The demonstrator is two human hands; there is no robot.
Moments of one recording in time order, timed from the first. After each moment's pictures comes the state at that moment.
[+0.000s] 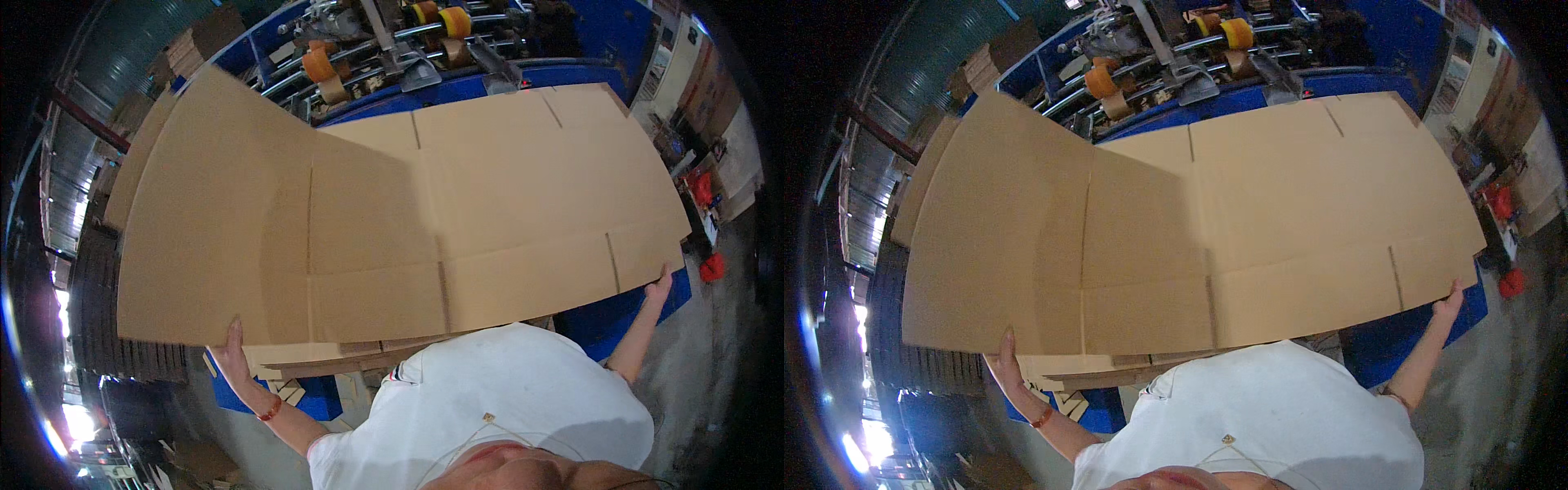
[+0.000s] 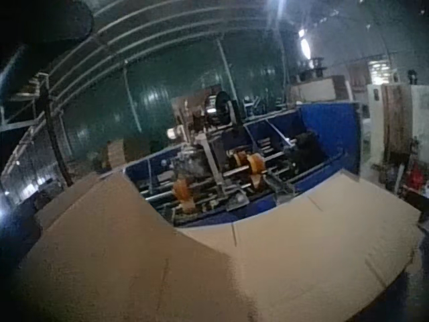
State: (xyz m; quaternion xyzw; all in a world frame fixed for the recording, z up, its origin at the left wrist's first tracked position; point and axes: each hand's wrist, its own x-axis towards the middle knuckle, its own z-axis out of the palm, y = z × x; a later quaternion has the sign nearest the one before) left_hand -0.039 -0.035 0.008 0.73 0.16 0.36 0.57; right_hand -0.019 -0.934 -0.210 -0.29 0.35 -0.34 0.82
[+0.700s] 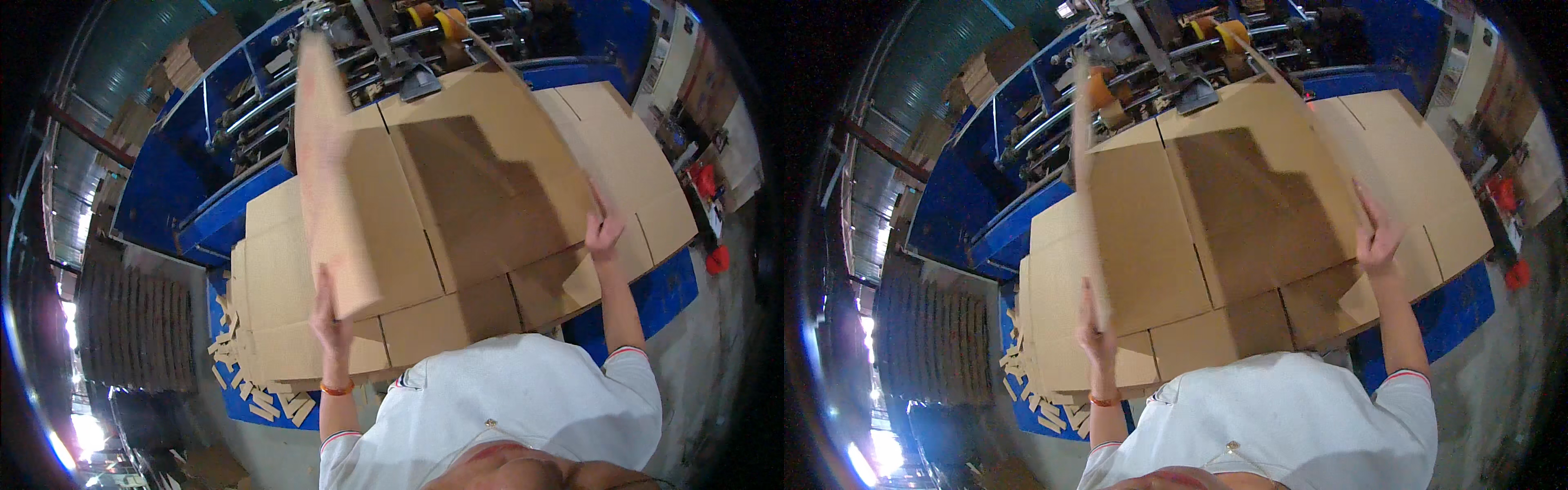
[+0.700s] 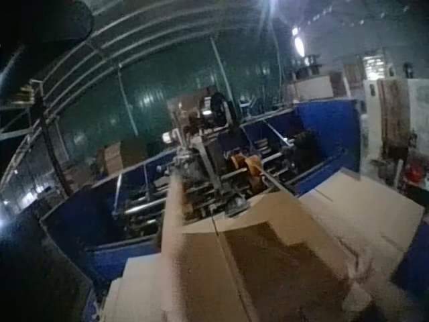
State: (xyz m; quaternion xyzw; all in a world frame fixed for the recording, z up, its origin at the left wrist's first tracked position) left_hand 0.058 -0.189 -0.043 0.86 -0.08 0.34 0.37; right_hand 0.123 -0.660 -0.047 -0.81 -0.18 -0.43 0.37
